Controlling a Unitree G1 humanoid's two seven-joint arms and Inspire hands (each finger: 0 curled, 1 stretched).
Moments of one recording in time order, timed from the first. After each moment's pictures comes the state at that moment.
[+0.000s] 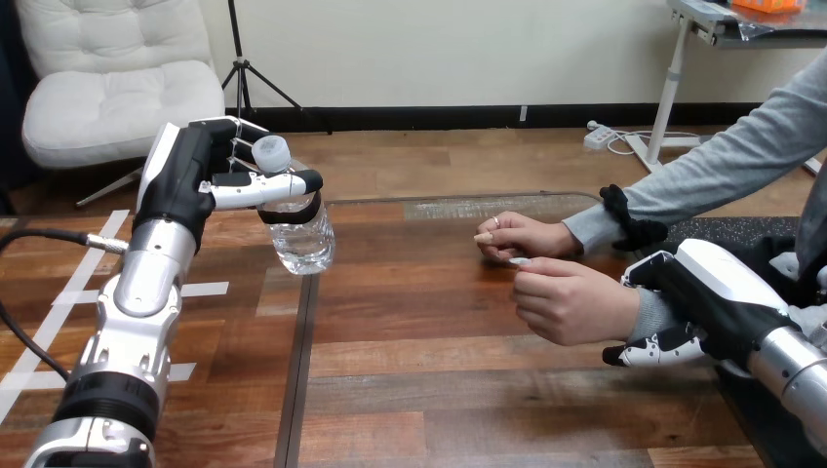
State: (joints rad) left arm -0.70 0.35 0.06 0.98 0.11 -0.29 -0.04; right arm -0.43 -0.66 0.20 0.97 -0.49 -0.67 0.00
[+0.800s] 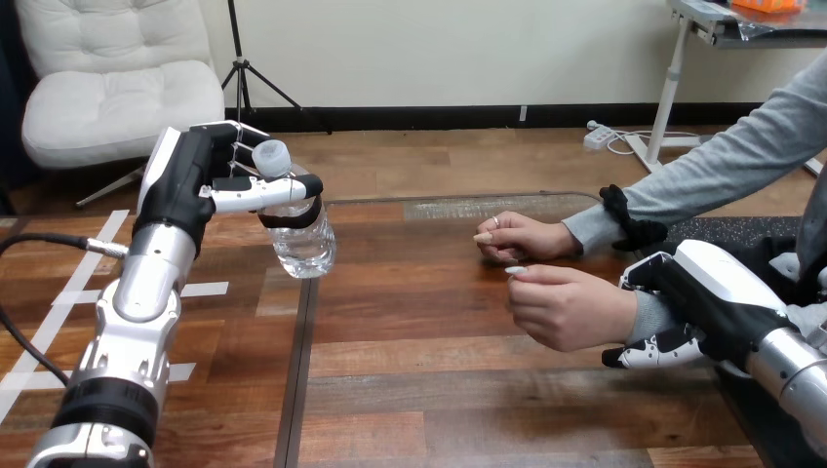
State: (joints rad) left arm -0.69 0.35 0.06 0.96 0.11 -0.29 -0.05; right arm -0.43 -0.66 0.22 0.97 -0.49 -0.67 -0.02
